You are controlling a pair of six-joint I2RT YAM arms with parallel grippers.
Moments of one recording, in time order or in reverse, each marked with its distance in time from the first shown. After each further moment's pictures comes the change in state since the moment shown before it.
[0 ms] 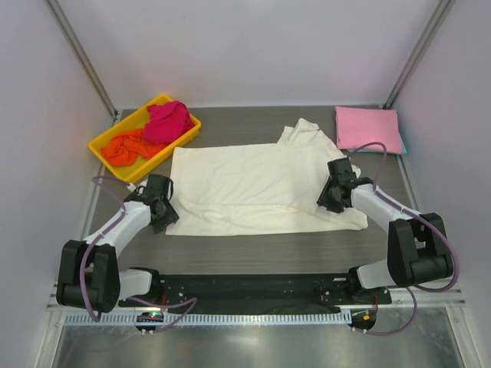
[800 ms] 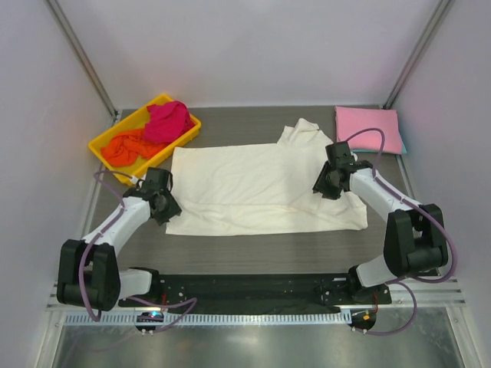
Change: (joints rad) left arm 0.000 0.010 0.070 0.018 0.097 0.014; right arm 0.008 0.073 0.198 -0.118 -0.064 0.002
